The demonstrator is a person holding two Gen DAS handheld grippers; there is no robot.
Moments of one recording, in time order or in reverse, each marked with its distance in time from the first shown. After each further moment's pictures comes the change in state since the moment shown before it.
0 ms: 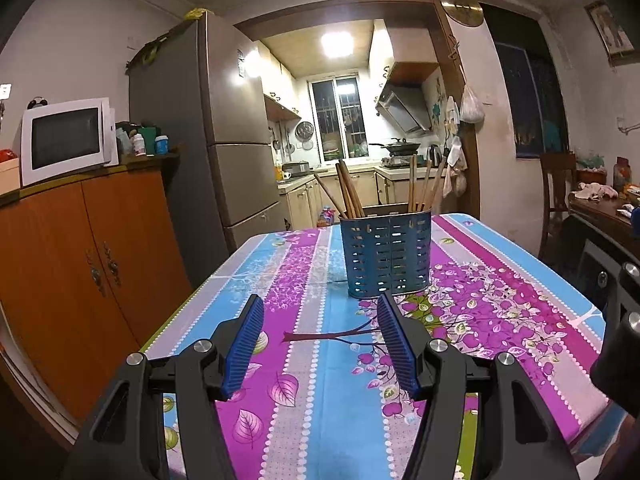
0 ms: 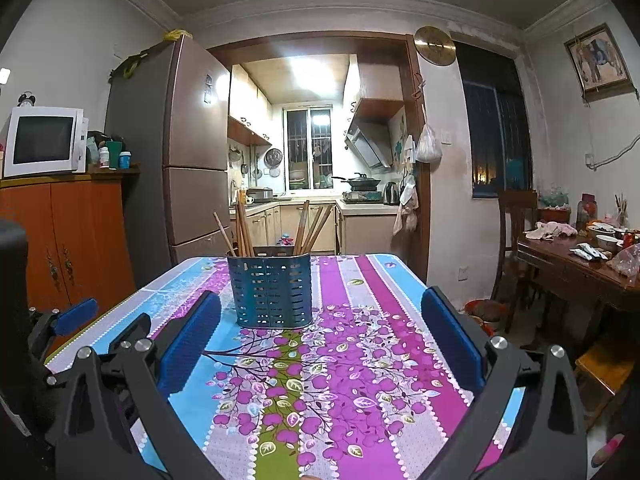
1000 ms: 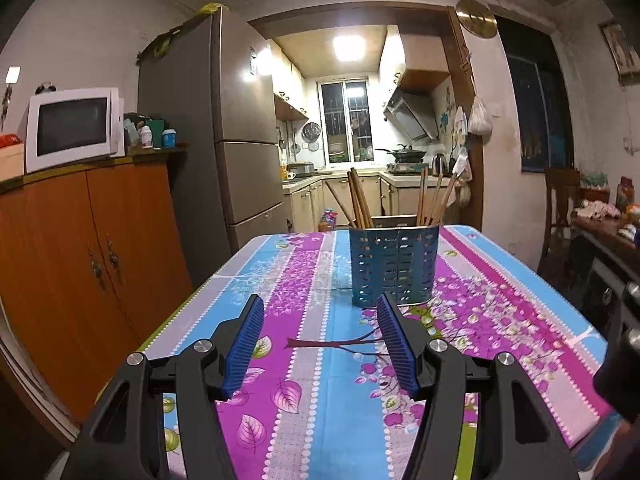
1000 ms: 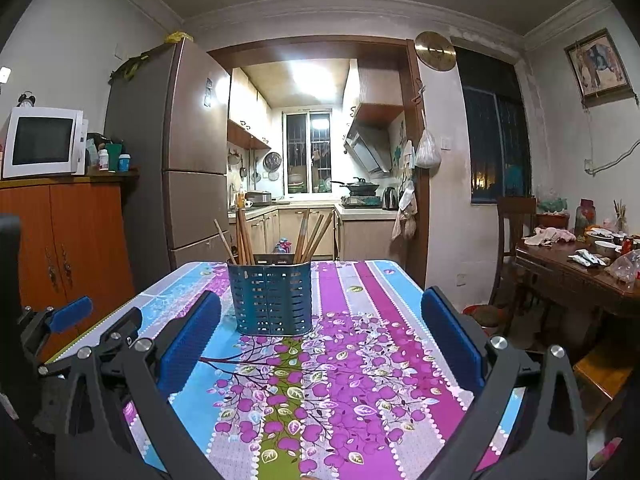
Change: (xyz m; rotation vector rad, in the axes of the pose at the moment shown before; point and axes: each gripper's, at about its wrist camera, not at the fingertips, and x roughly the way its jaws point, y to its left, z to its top) left arm -0.002 0.015 0.012 -0.066 -0.008 -0.005; right arm -0.001 -0.001 0.009 -0.005 -0.016 -0.007
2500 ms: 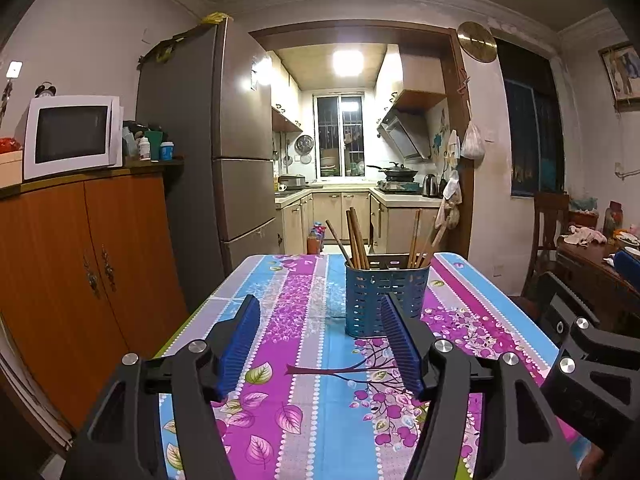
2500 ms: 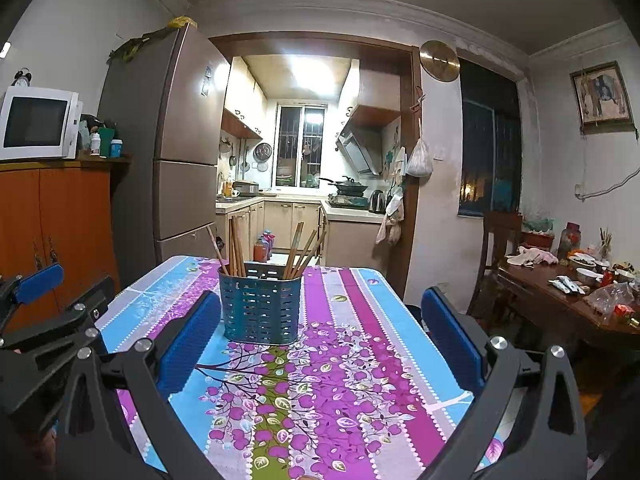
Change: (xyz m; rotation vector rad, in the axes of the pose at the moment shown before) left arm -0.027 0.020 0.044 -0.036 -0.043 -0.048; right arm -0.003 0.020 0.040 -0.088 0.033 -0.067
